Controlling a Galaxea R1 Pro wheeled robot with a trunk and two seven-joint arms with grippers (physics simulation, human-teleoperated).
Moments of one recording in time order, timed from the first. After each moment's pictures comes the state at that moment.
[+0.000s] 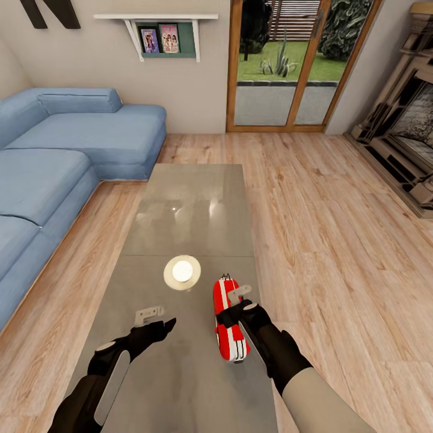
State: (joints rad) left arm -0.32 -0.01 0.00 -1.26 0.30 0.54 -0.08; right arm -0.65 0.17 0.35 -0.89 0.08 0.67 0.01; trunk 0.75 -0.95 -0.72
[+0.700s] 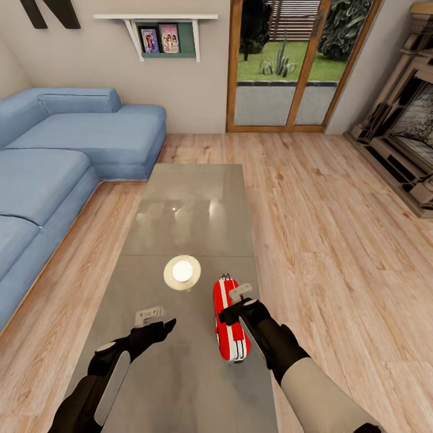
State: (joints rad) left arm -0.32 -0.01 0.00 -1.25 0.30 0.54 -0.08; right arm -0.71 0.17 0.35 -0.80 0.07 0.67 0.01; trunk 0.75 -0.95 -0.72
